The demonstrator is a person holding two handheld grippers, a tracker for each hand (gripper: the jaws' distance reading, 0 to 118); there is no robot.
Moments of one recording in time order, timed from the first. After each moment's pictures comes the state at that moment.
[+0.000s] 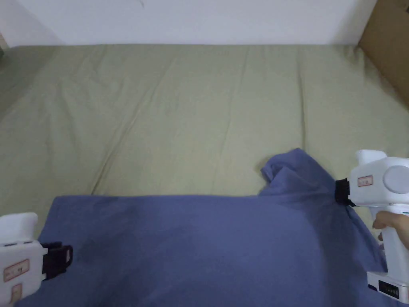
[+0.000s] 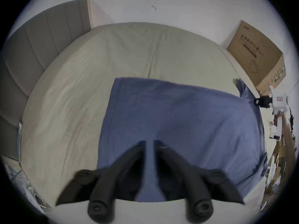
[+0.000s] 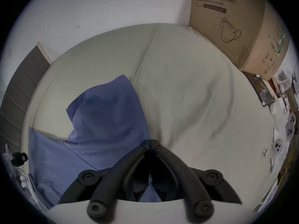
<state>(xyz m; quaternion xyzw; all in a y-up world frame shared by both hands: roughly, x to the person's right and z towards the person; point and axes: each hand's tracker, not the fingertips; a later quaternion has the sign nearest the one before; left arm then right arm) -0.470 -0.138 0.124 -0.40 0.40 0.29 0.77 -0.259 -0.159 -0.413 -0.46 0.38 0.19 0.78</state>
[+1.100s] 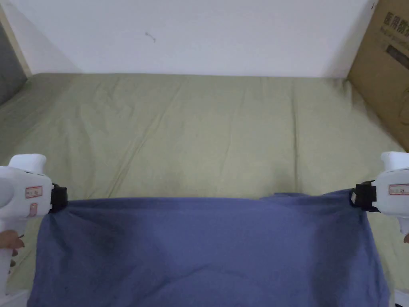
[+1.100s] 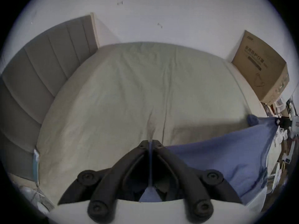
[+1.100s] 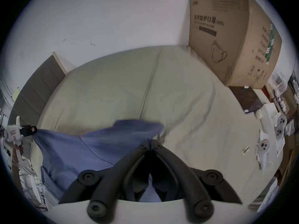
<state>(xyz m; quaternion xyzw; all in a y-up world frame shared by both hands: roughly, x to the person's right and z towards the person) -0.513 -0.062 0.127 -0.36 0.44 0.22 0.79 -0.177 -0.052 -0.371 -0.41 0.43 0.15 0.79</state>
